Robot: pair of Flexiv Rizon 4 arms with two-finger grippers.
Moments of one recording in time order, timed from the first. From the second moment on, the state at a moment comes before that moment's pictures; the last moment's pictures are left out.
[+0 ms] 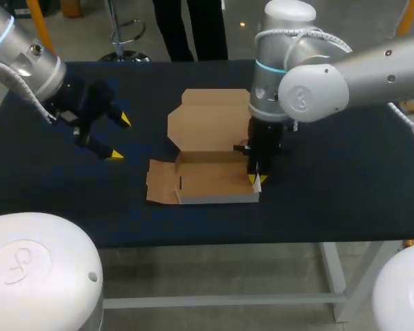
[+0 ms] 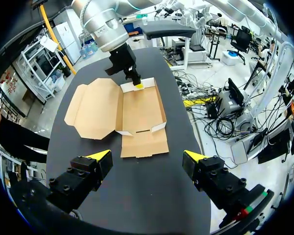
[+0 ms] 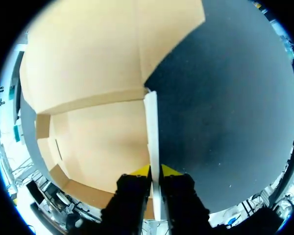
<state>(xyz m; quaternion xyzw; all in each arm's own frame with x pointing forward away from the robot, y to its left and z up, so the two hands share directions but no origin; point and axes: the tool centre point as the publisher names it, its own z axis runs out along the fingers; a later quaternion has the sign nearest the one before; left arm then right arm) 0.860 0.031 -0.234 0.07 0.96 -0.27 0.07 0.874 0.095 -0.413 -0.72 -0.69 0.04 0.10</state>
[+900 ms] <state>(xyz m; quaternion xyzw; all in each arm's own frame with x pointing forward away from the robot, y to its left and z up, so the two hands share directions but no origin) 0.860 0.031 -0.234 0.07 0.96 -0.27 0.07 0.873 0.093 -0.423 -0.74 -0.68 0.00 0.04</state>
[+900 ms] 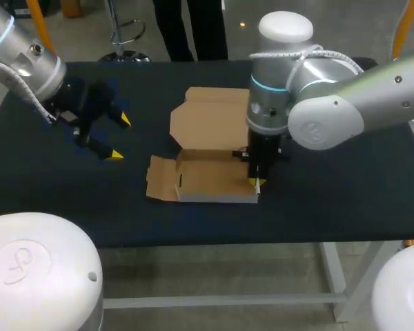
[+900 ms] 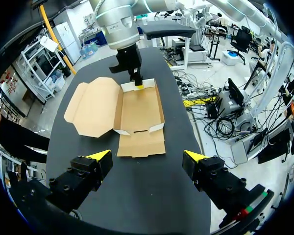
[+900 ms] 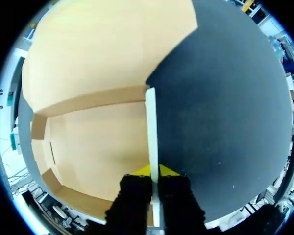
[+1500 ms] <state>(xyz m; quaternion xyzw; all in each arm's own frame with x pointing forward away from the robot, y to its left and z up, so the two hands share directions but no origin) 0.859 0.031 -0.234 0.07 0.96 -0.27 0.07 0.872 0.081 -0.420 -0.73 -0.68 0.08 0.00</state>
